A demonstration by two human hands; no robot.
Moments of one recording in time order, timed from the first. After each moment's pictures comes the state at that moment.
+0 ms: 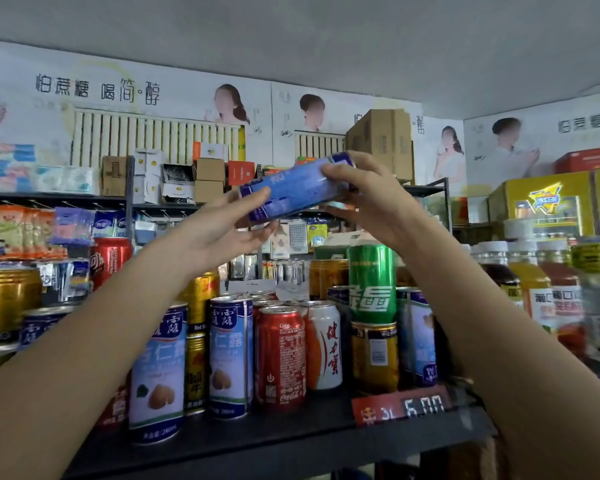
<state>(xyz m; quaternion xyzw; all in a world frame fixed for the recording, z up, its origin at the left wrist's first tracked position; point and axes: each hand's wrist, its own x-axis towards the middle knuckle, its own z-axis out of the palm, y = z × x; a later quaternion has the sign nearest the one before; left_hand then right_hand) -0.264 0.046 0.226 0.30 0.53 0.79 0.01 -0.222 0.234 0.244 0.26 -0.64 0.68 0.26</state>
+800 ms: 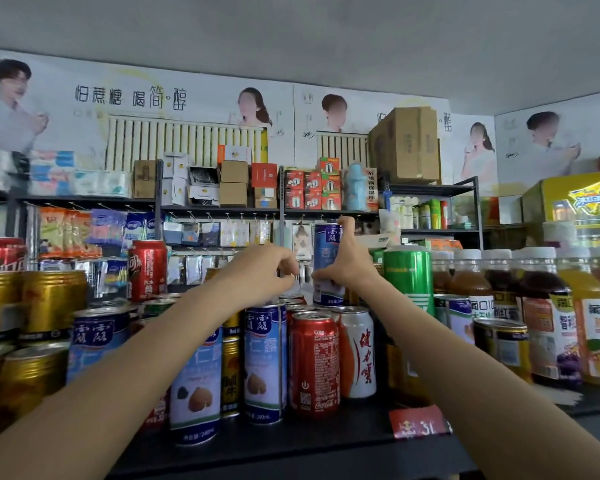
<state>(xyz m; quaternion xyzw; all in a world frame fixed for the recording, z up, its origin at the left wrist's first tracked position) -0.289 0.038 0.190 0.30 0.89 0.17 -0.30 -0.330 0.205 0.188 0.10 -0.85 0.35 0.37</state>
